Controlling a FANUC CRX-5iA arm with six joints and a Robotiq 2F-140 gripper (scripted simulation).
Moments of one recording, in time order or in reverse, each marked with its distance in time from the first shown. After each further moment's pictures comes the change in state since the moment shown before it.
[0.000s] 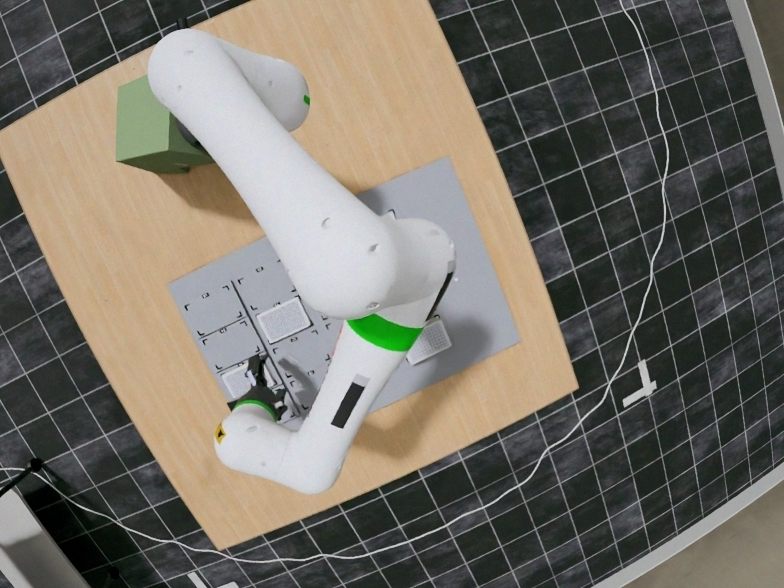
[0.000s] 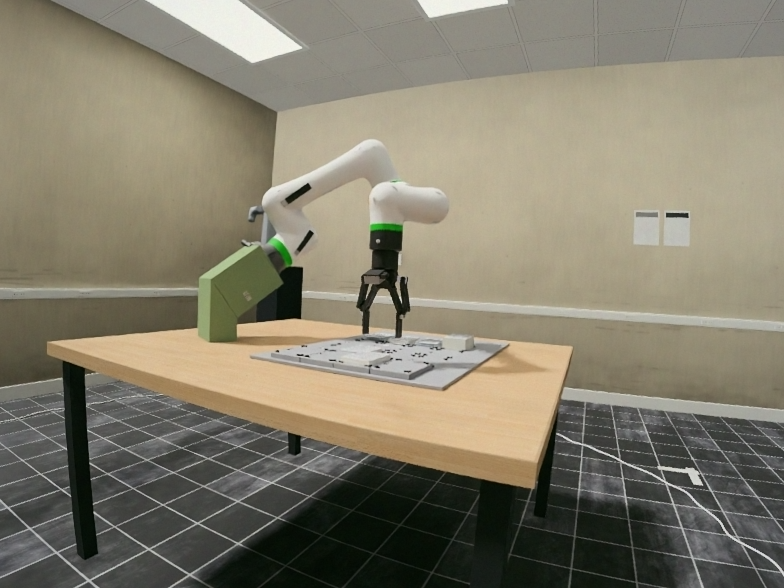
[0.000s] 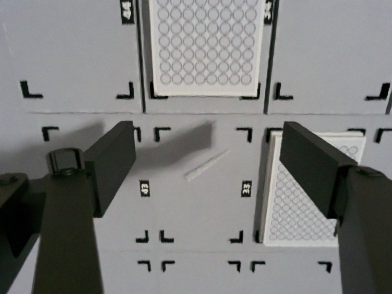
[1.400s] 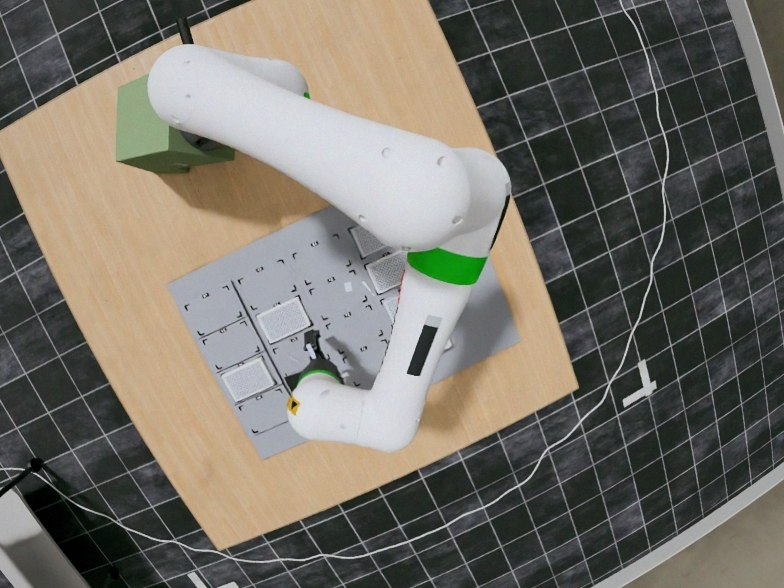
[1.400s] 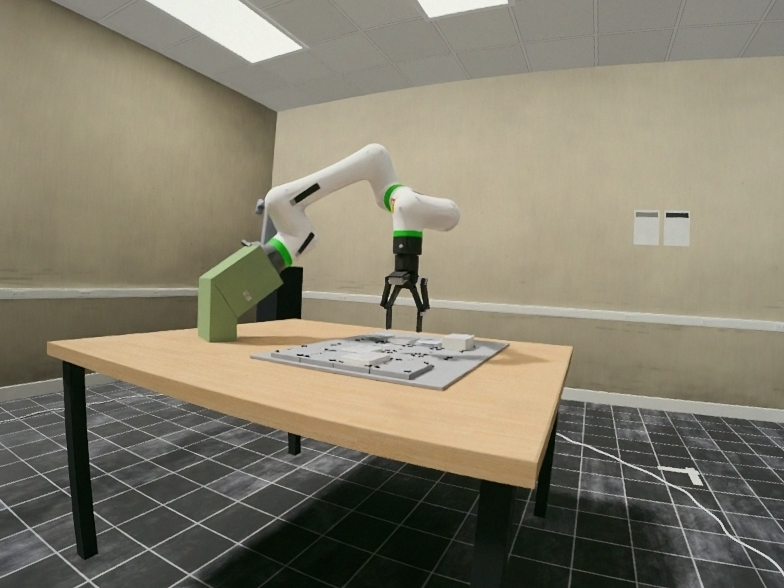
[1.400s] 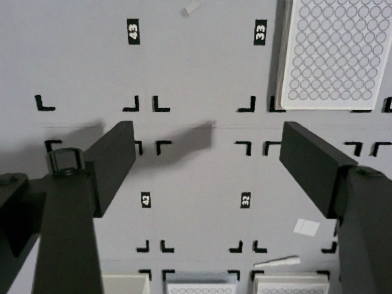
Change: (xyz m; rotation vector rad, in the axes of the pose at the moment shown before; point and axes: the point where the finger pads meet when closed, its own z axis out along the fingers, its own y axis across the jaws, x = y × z) arm -0.151 0.000 0.000 0.000 0.000 -0.001
